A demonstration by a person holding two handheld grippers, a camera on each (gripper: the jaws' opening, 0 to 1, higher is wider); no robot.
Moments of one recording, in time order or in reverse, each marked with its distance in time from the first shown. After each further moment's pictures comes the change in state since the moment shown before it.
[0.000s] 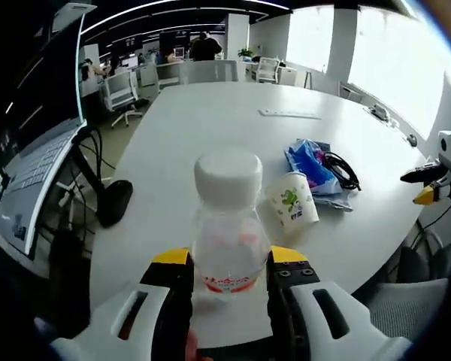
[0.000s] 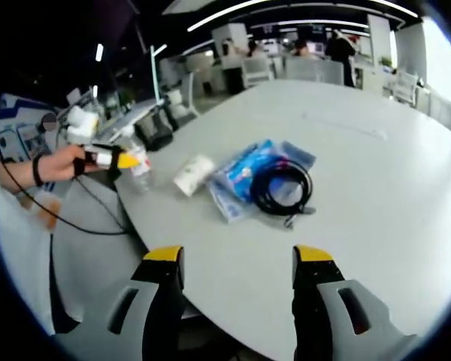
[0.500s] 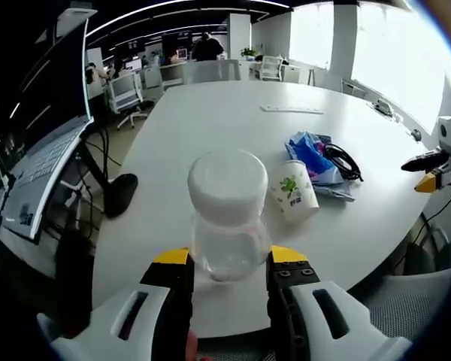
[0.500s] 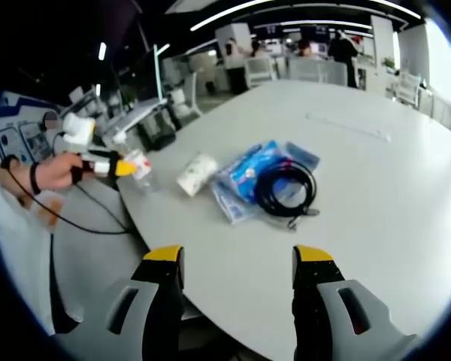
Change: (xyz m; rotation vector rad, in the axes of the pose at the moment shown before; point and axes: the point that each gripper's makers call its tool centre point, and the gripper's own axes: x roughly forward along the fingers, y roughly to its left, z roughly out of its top) left arm -0.004 -0.001 -0.014 0.016 -0.005 0.042; right arm 0.002 0.002 0.000 -0.006 0.002 0.011
